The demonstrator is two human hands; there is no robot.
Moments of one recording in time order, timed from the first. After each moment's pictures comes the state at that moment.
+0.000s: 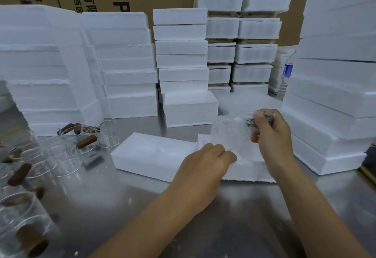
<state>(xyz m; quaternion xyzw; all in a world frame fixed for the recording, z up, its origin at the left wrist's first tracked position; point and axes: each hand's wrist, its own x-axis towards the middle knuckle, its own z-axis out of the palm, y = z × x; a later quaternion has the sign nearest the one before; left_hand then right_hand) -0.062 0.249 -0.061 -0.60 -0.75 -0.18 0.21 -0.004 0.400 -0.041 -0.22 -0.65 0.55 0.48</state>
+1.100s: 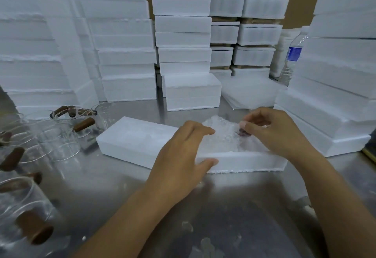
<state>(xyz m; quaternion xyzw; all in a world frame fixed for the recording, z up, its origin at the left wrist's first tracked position) -0.087 0.206 -0.077 -0.52 -0.76 -0.36 0.12 0.007 0.407 -0.051 -0.24 -0.86 0.35 0.30</state>
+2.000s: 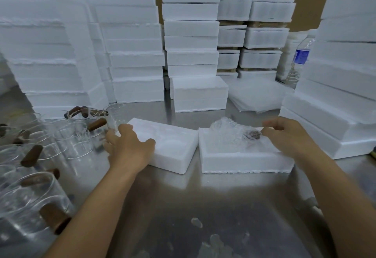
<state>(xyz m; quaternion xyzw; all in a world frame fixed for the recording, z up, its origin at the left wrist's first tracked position) -0.154 0.165 -0.073 -0.05 -0.90 -0.43 0.01 0.007 0.419 -0.060 -0.39 -0.79 0.40 0.25</state>
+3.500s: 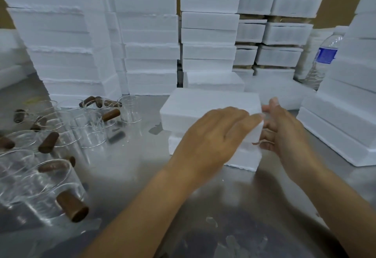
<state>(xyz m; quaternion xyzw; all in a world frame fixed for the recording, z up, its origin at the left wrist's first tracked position) -0.089 0.209 -0.054 -0.61 -0.62 -0.29 0.41 -0.009 0.351 -0.048 -0.23 -0.67 0.63 0.31</state>
